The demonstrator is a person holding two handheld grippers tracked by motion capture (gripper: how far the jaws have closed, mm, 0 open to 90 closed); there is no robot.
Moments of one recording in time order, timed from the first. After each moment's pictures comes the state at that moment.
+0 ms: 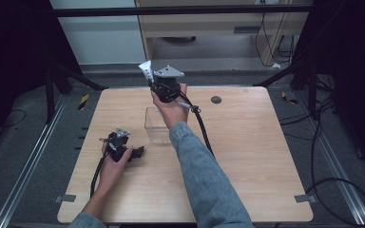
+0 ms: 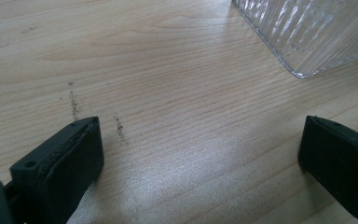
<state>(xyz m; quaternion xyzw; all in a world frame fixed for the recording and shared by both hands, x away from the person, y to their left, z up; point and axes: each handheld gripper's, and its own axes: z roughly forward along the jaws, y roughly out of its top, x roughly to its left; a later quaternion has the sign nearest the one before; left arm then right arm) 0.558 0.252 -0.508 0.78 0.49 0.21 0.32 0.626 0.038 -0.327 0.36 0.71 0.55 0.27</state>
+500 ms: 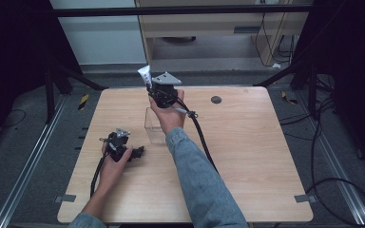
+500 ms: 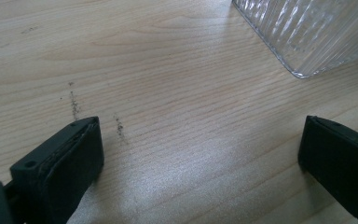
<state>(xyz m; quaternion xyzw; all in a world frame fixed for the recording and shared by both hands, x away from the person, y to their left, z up) 0.558 0.252 -0.508 0.78 0.49 0.21 0.32 0.623 0.047 -0.348 0.37 0.69 0.55 0.28</state>
